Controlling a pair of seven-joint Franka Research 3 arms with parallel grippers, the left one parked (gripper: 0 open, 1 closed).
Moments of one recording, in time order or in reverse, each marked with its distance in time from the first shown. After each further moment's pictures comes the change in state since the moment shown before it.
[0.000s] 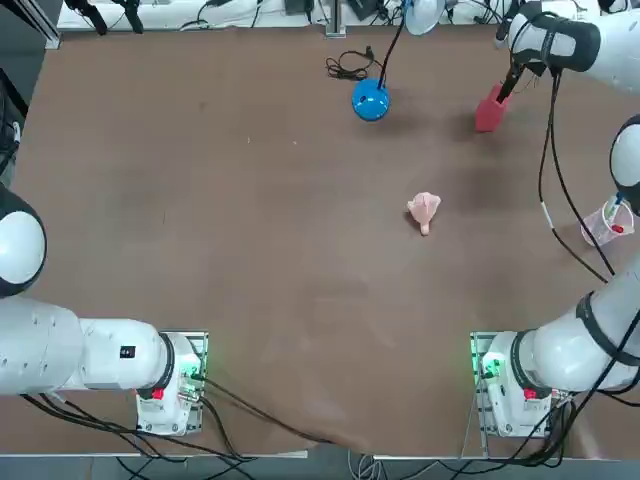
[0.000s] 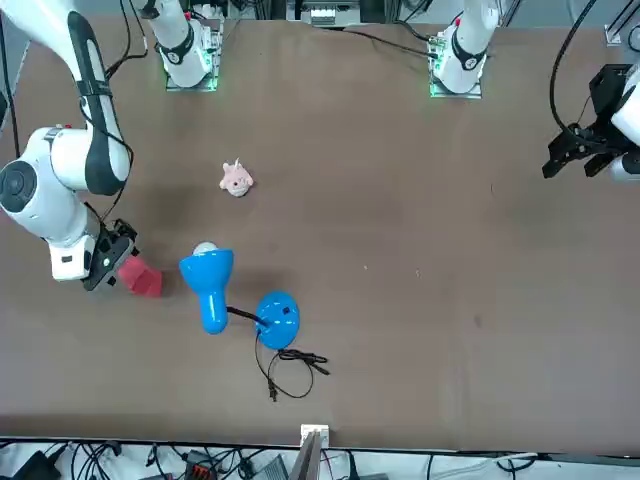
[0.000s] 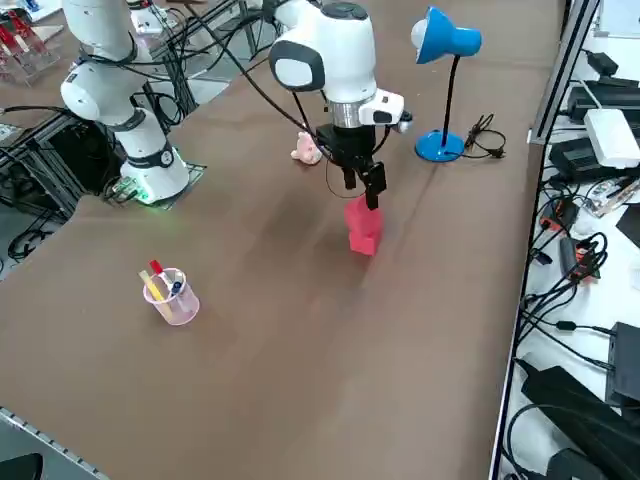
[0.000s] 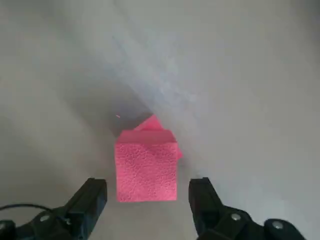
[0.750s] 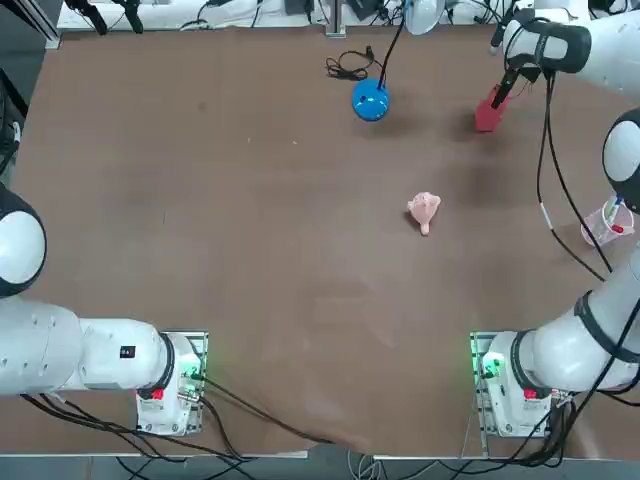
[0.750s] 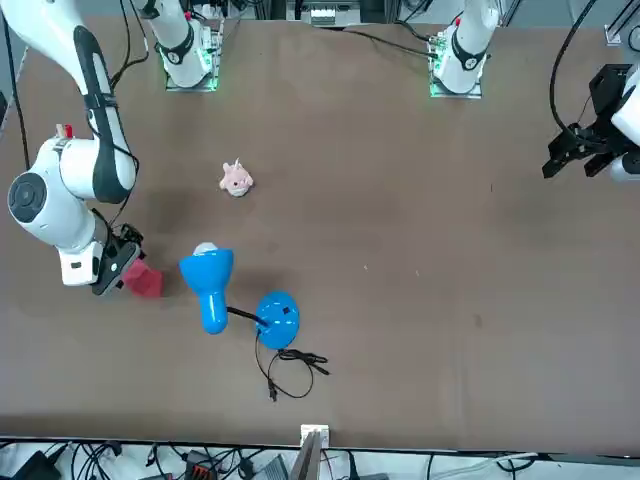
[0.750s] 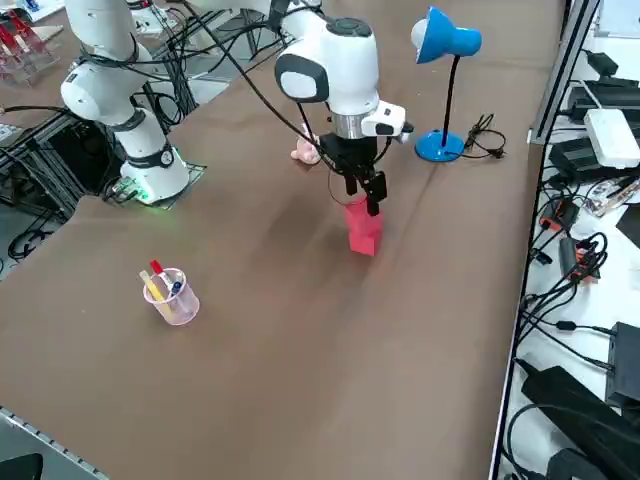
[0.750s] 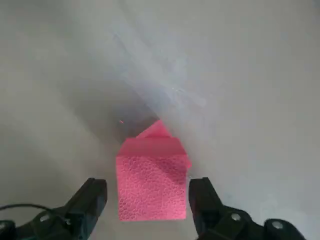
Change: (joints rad) arm 0.000 0.042 0.003 0.007 0.028 0.016 -0.004
